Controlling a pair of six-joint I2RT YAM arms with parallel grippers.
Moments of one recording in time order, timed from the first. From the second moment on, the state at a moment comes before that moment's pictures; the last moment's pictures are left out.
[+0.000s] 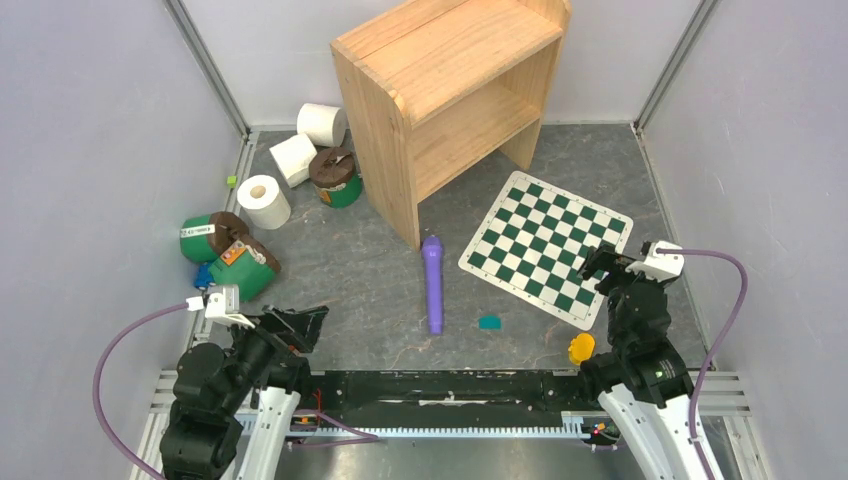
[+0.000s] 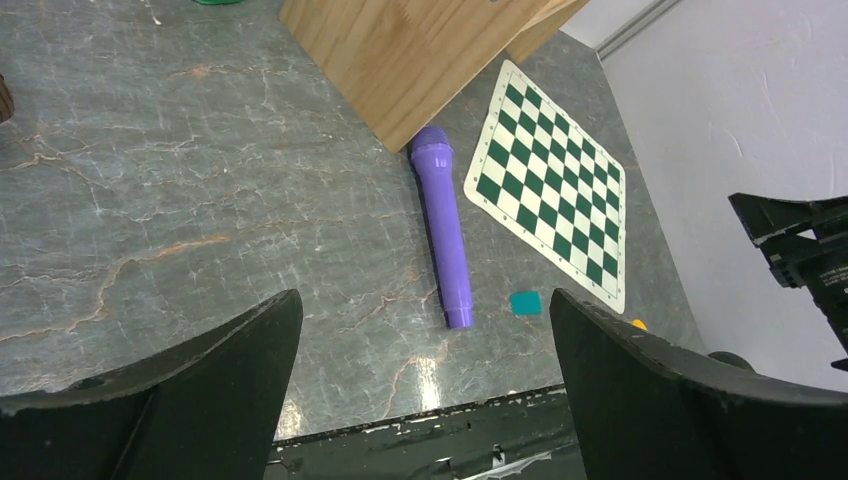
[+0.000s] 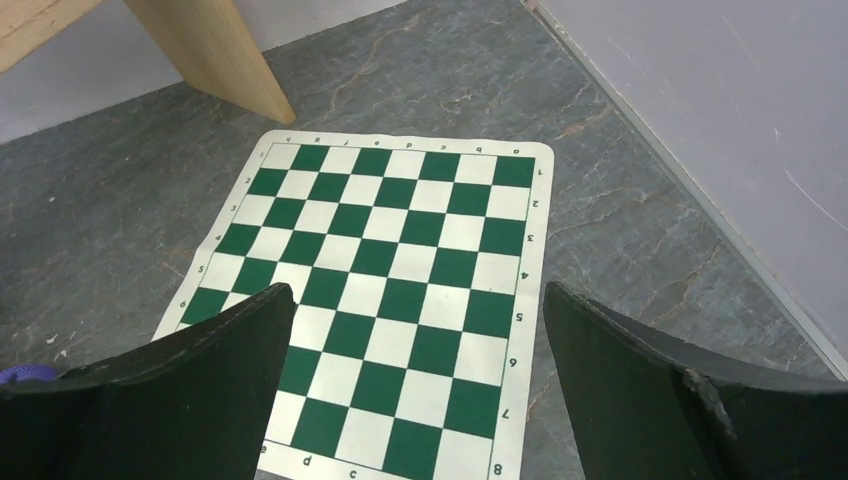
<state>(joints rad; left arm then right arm) -0.14 0.01 0.86 -1.07 0.19 -0.58 0.29 0.20 0.46 -0.43 0.56 0.25</state>
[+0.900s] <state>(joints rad) -0.17 0.21 0.85 -0.91 0.04 -0.65 0.29 0.76 0.60 -0.51 0.34 0.27</state>
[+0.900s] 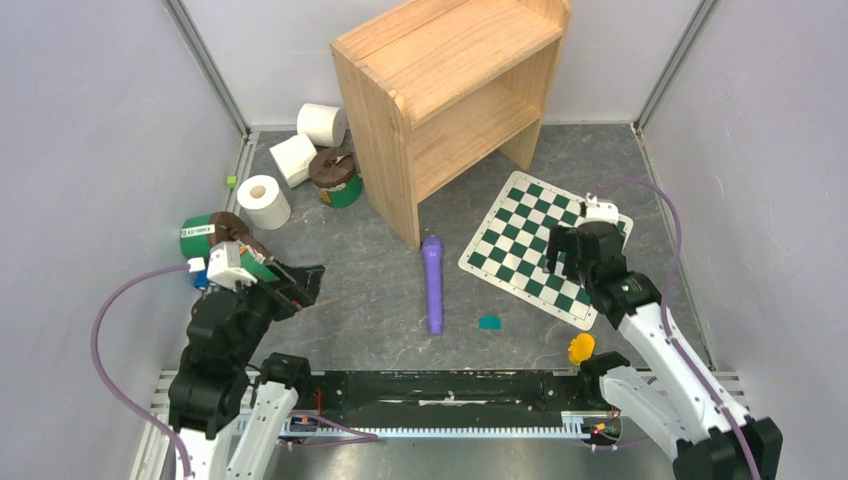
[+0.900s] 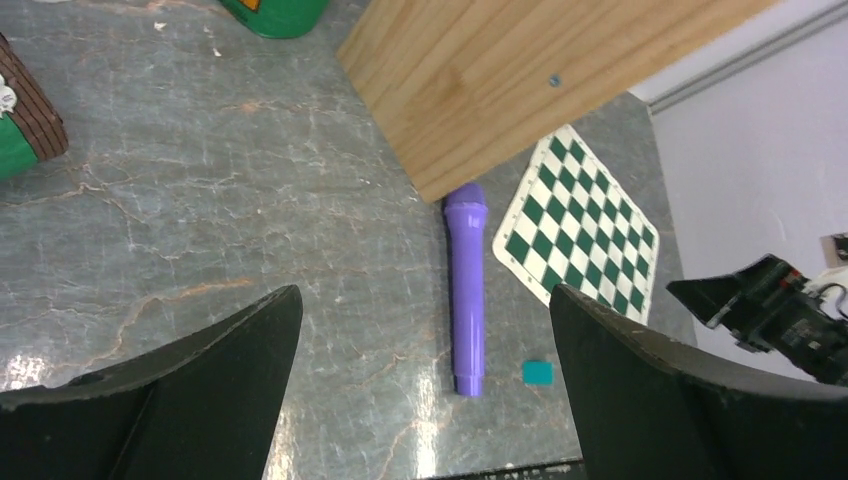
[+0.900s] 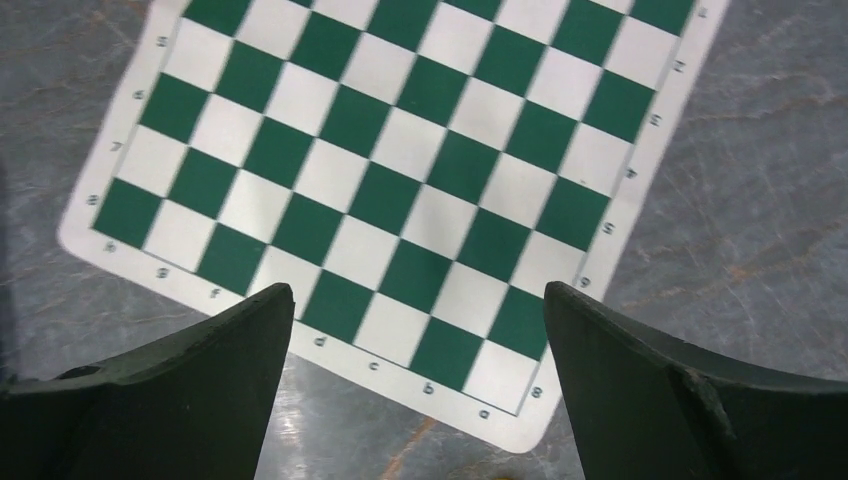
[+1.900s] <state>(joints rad) -0.05 1.61 1.39 -0.45 -0.20 -0.56 0.29 0.92 0.65 -0.43 -0.05 0.14</state>
